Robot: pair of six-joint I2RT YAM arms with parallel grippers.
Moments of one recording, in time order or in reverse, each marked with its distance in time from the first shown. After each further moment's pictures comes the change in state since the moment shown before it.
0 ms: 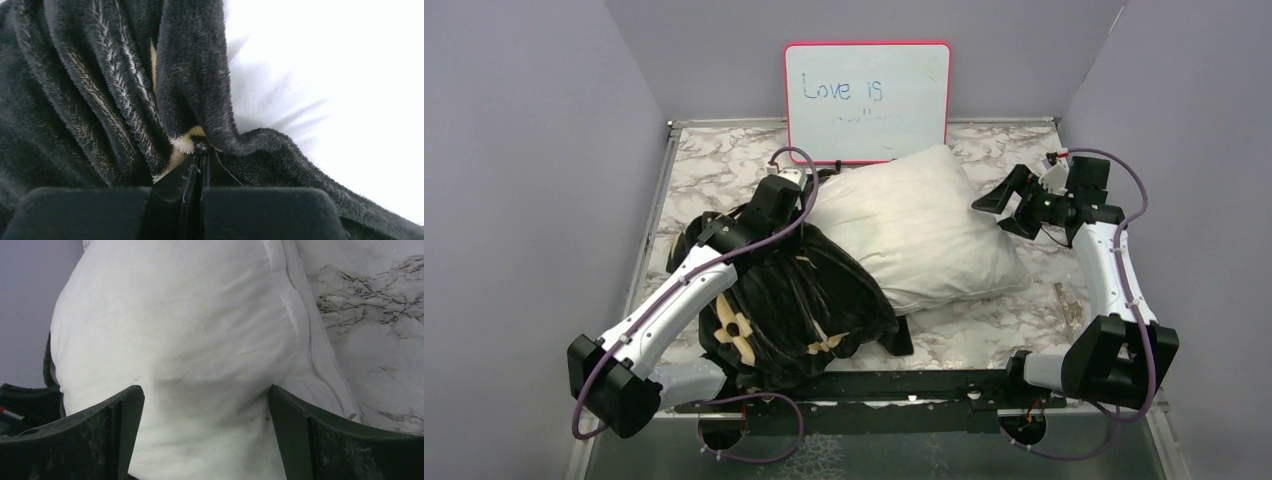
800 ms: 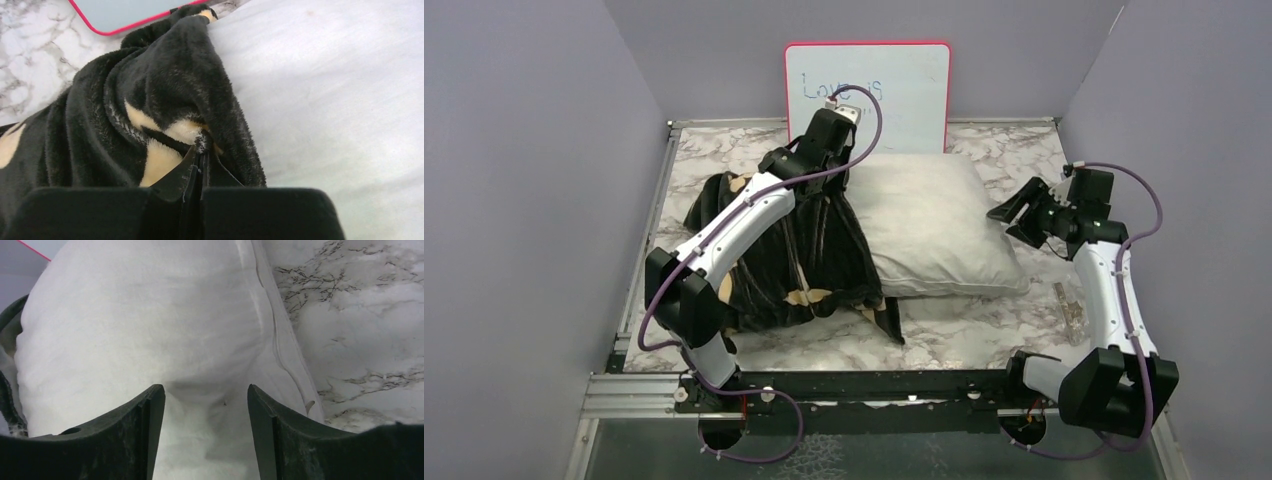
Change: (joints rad) left arm -0.016 0.540 0.558 0.063 -0.069 0.219; right arm 0.013 -0.114 -0.078 -0.009 0.225 0.117
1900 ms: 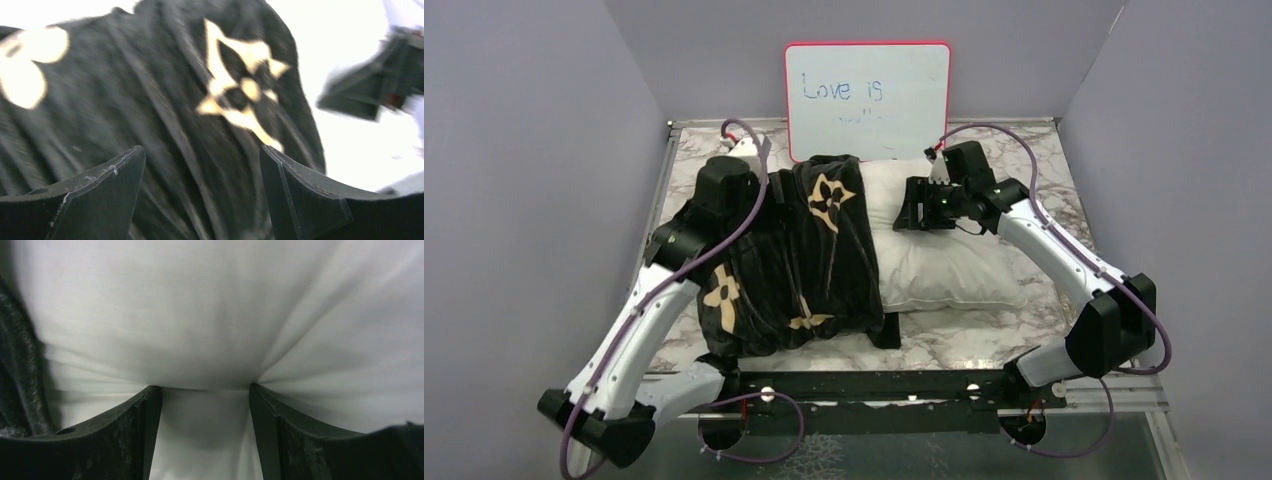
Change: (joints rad) left arm 0.141 -0.595 -0.364 -0.049 0.149 -0.164; right arm 0.658 0.300 0.277 -0.035 0.155 -0.171
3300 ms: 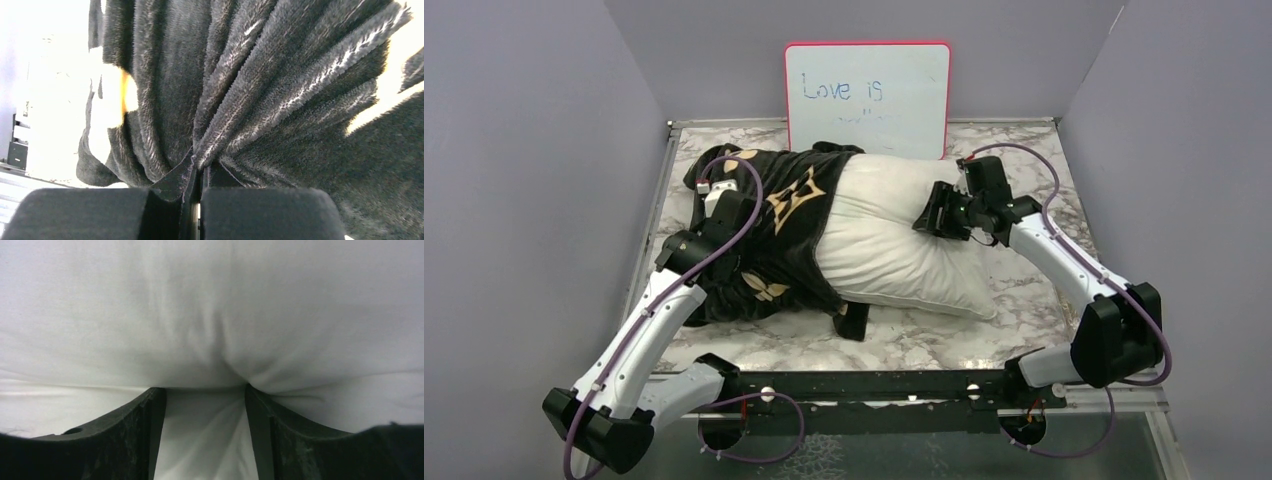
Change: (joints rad) left arm 0.010 -0.095 -0.161 -0.362 -0.379 -0.230; right arm -0.121 -0.047 -0.201 0.153 0.068 0.168
